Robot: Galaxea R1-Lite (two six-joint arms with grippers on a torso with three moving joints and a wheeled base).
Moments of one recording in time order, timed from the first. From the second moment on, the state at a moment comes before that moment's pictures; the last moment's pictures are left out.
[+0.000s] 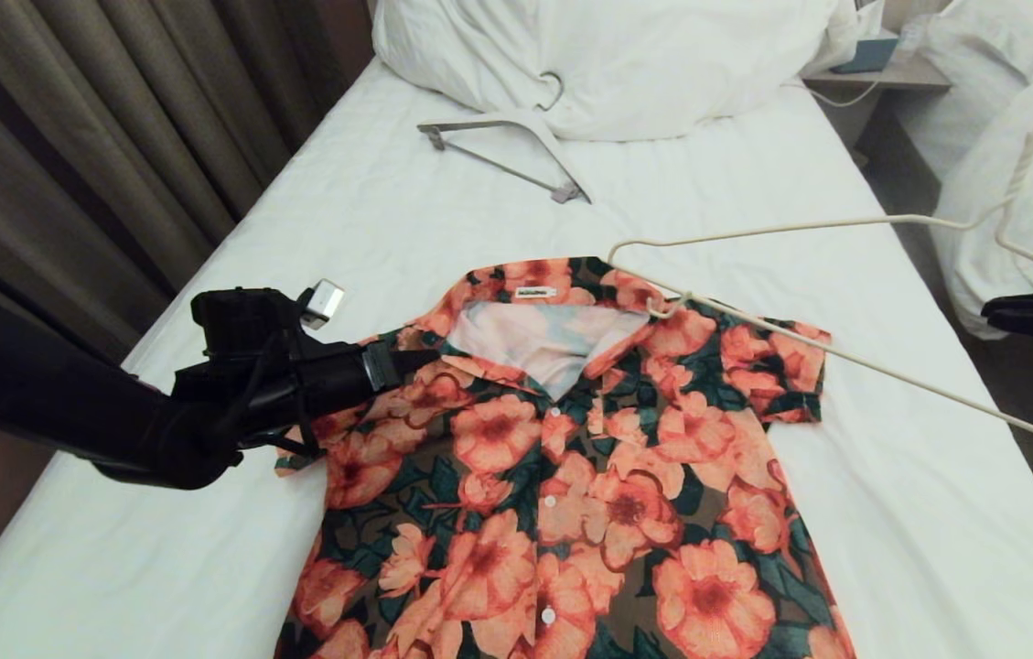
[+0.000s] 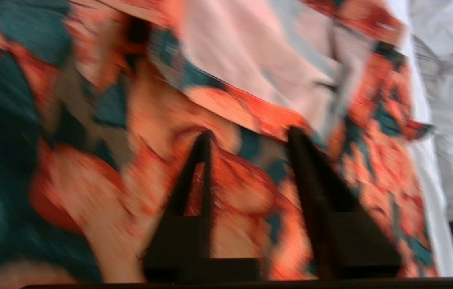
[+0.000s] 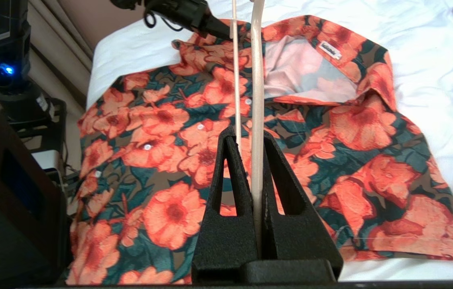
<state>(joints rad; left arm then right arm) -0.16 1.97 -0.94 -0.76 -0.53 -0.41 -0.33 1.56 -1.32 0.57 1.47 -0.95</state>
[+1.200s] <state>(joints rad) -0.20 2.13 -1.17 -0.73 -0.52 -0.42 -0.34 1.59 -1.31 0.55 1.46 -0.95</state>
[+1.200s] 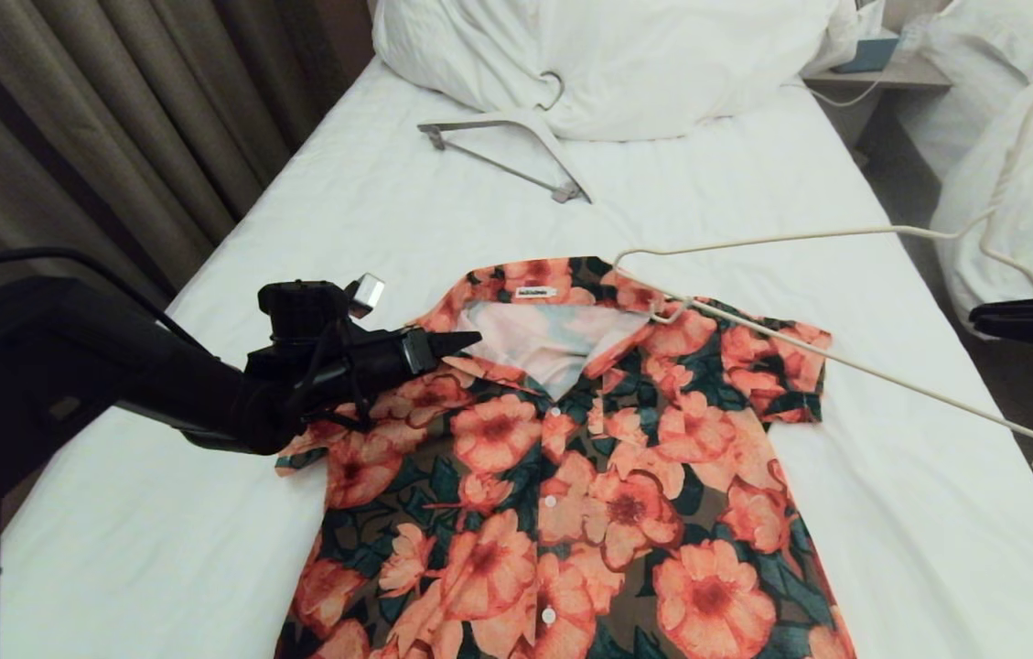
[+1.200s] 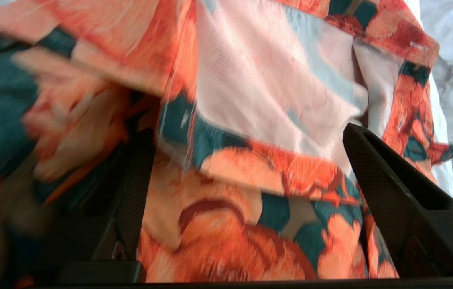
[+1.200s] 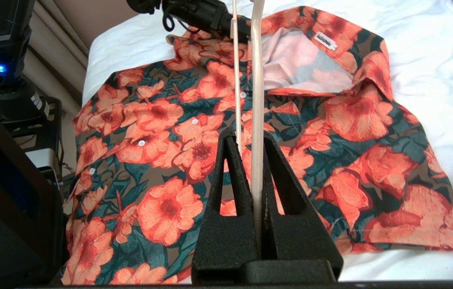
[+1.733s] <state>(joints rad) -0.24 2.19 -1.28 -0.72 -0.50 -0.48 -0.35 1.62 -1.32 0.52 1.46 -0.95</state>
